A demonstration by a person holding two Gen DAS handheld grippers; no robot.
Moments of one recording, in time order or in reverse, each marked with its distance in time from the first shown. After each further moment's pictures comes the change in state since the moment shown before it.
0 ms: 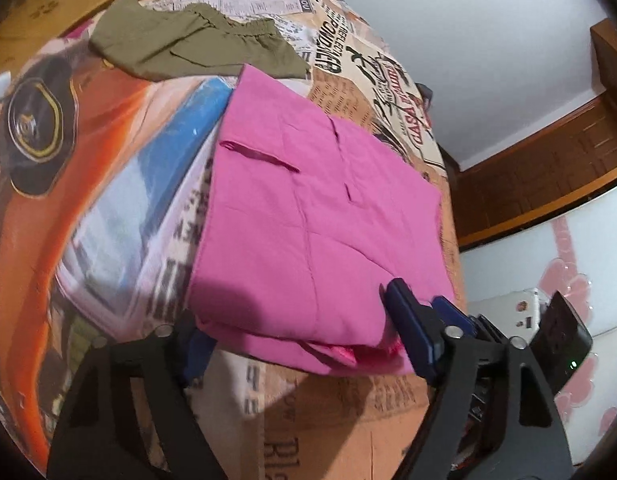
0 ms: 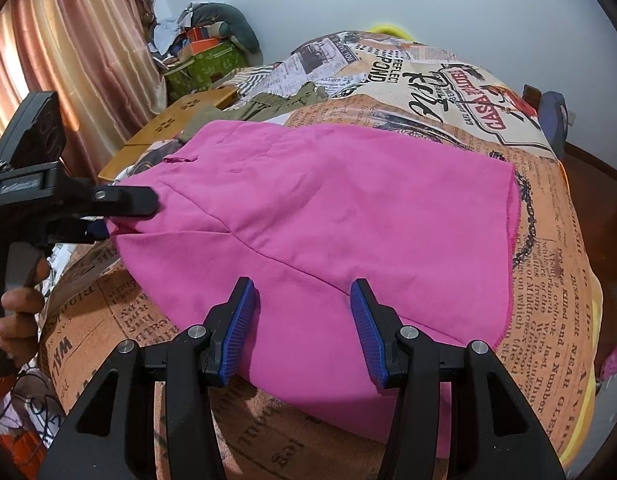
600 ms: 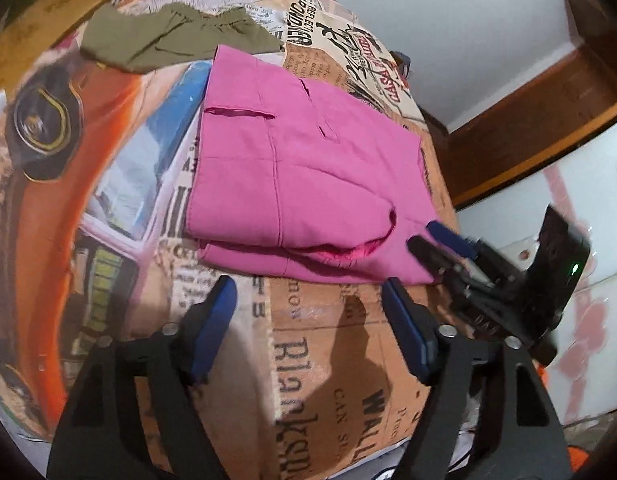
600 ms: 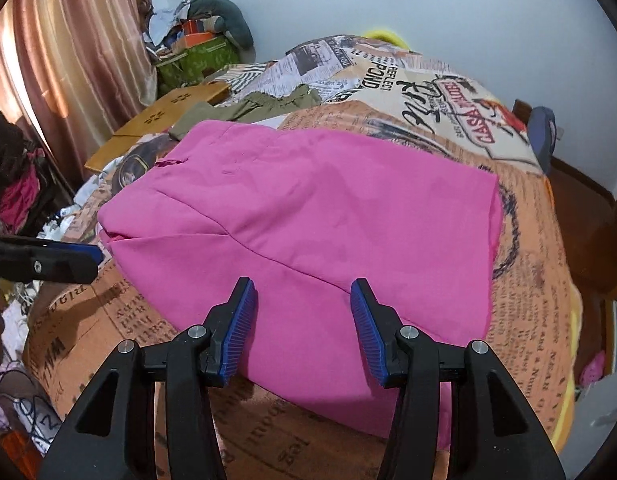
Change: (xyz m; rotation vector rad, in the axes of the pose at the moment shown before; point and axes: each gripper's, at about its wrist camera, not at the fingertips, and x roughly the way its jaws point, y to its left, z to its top) left arm -0.024 0.000 -0.042 0.119 0.072 -0.043; right arm 0.000 0.006 0.003 -0.034 -0.002 -0.061
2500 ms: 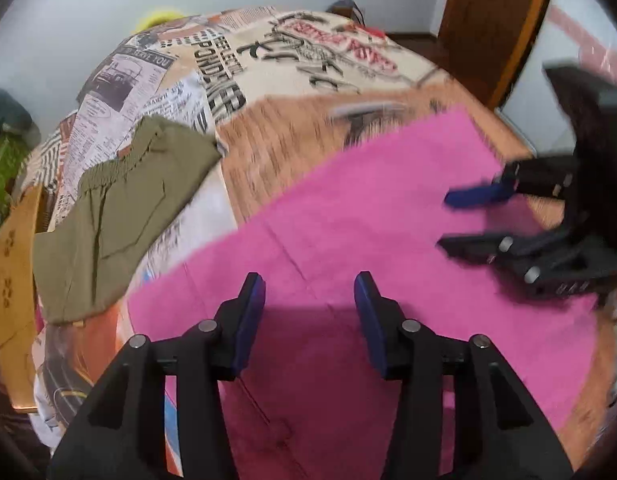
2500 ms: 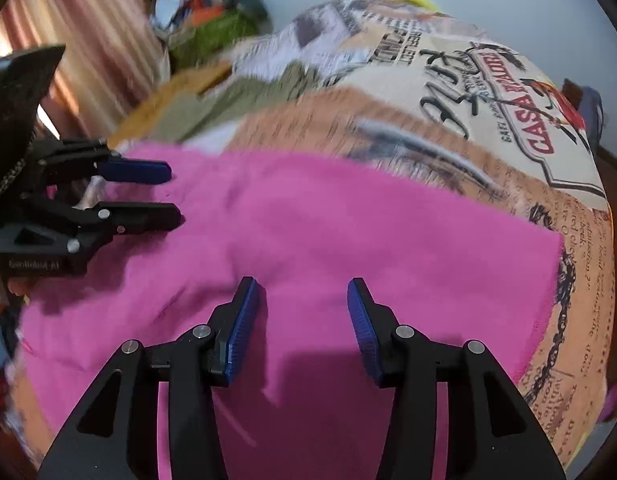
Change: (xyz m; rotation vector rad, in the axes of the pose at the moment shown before) left arm 0.111 -0.052 0.133 0.652 0.049 0.322; right arm 0.087 -0.059 0.069 -0.053 0.149 0.132
